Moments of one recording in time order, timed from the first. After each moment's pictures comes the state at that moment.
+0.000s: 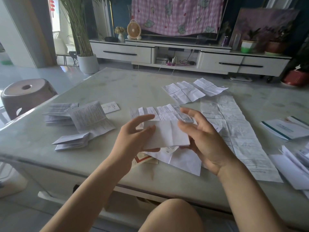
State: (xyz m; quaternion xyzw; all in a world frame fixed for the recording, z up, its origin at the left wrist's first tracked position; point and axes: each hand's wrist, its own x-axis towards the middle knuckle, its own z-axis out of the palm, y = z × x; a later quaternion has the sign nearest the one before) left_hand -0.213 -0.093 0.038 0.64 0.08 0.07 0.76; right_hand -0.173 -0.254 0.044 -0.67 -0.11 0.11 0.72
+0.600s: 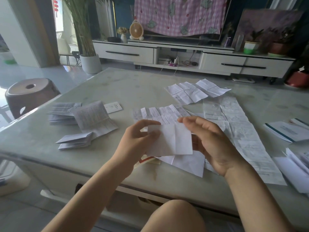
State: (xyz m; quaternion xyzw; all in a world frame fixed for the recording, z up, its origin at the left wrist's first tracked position) left_hand -0.216 -0.094 0.033 0.68 0.07 0.06 0.73; right_hand -0.176 -0.261 0.050 -0.69 -0.11 0.12 0.70
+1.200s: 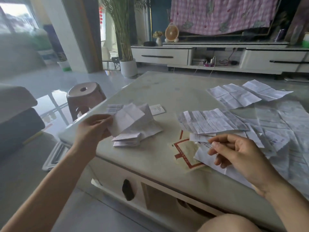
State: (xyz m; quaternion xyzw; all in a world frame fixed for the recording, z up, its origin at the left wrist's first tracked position) left_hand -0.247 0.093 0.033 0.66 0.25 0.29 0.65; right_hand -0.183 -0.219 0.027 -0.77 -0.16 0.10 0.61
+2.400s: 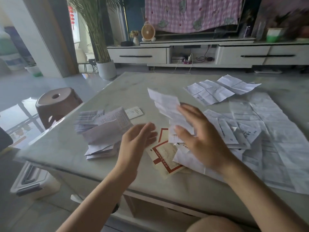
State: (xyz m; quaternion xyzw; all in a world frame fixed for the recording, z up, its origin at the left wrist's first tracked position) left_hand -0.205 -0.035 0.017 0.66 0.10 0.16 0.72; right_hand -0.164 -0.189 0.043 -0.82 -0.31 -0.08 0.48
